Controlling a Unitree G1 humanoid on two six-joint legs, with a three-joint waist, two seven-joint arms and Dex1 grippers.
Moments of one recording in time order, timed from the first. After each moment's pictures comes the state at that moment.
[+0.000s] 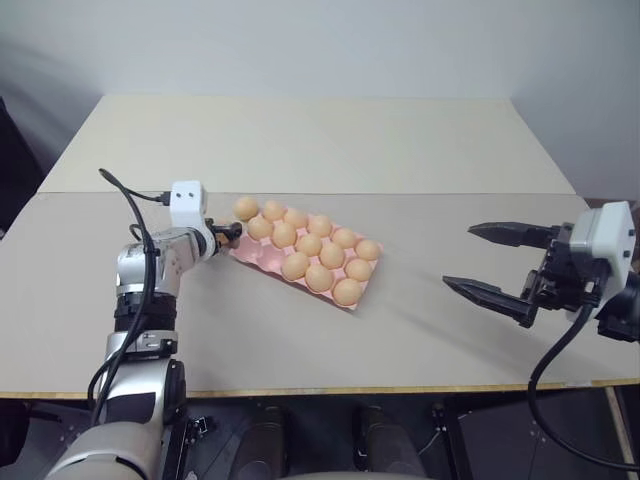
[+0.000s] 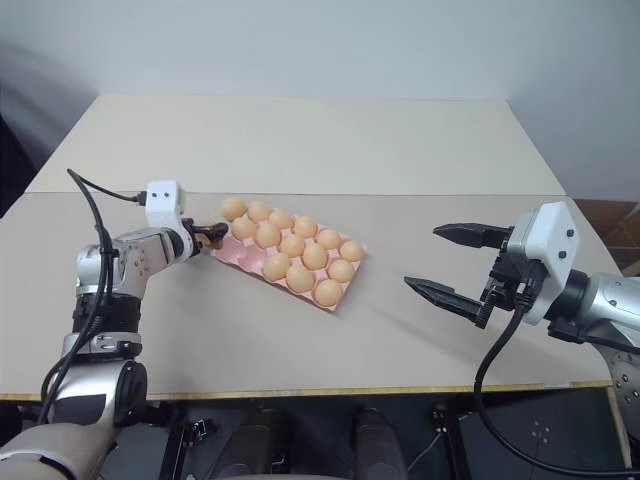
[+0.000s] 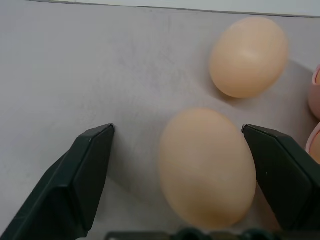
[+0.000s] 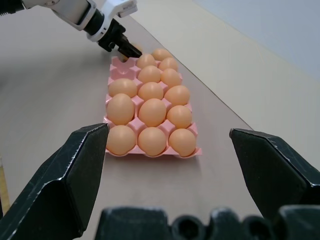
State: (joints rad) left arm -0.75 0.42 0.17 0.36 -0.27 0.92 -0.19; right arm -0.03 -0.92 -0.45 -0.56 0.75 0.52 0.93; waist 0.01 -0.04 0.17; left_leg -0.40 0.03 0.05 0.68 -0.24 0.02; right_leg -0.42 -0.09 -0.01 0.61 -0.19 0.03
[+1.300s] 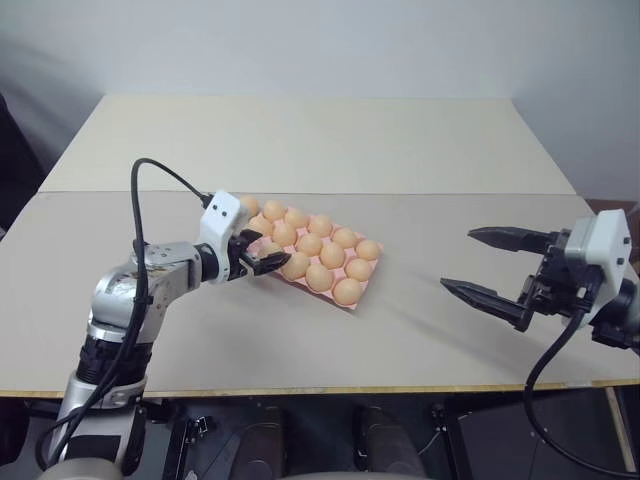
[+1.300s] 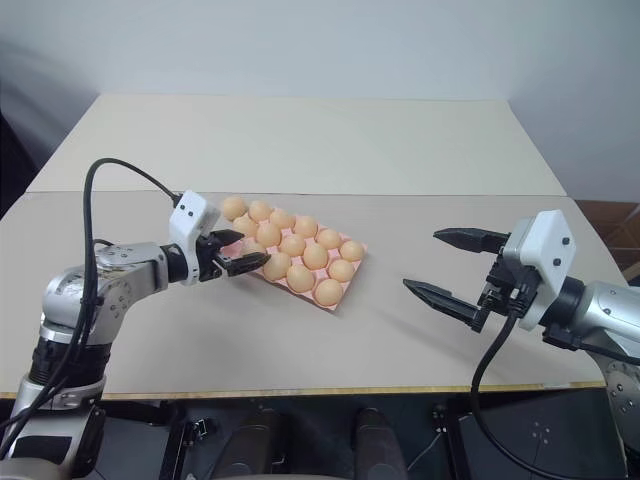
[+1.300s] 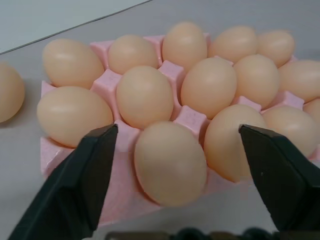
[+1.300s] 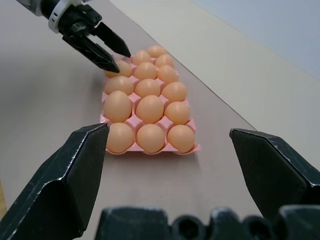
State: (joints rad) left arm -0.51 0.60 0.02 -0.20 -0.45 0.96 -0.65; right arm 0.01 -0.89 -0.45 -0.59 0.74 0.52 0.89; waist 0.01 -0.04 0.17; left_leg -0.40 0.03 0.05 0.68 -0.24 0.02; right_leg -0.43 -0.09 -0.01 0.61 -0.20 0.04
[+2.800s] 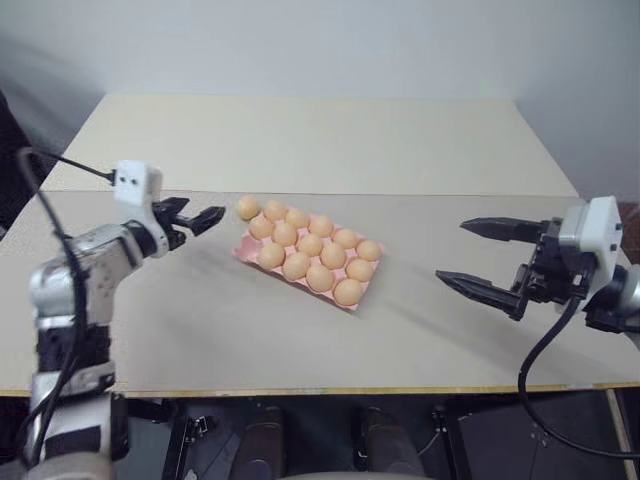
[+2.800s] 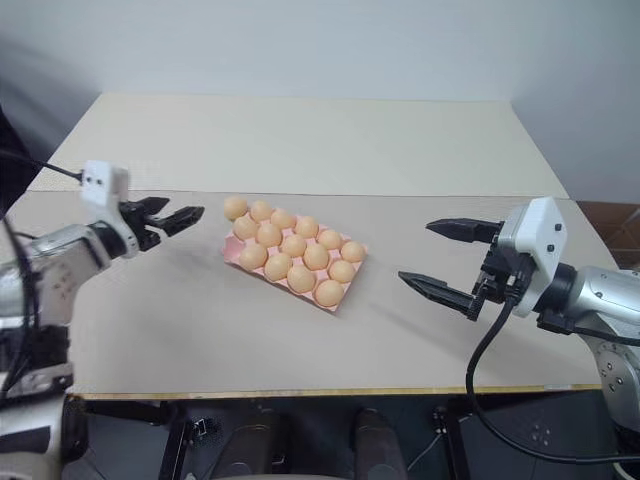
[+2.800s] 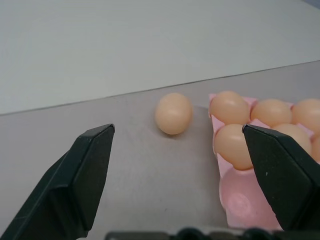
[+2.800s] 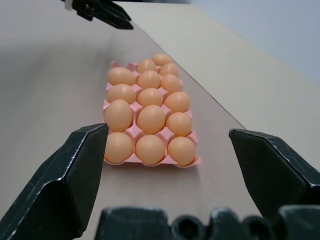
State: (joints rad) left arm -0.62 0.63 0.21 0.19 -0.44 0.77 -0.56; right arm -0.08 -0.89 -0.39 -0.53 0.72 0.50 0.93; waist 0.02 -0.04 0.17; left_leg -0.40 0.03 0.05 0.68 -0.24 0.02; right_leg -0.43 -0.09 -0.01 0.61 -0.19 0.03
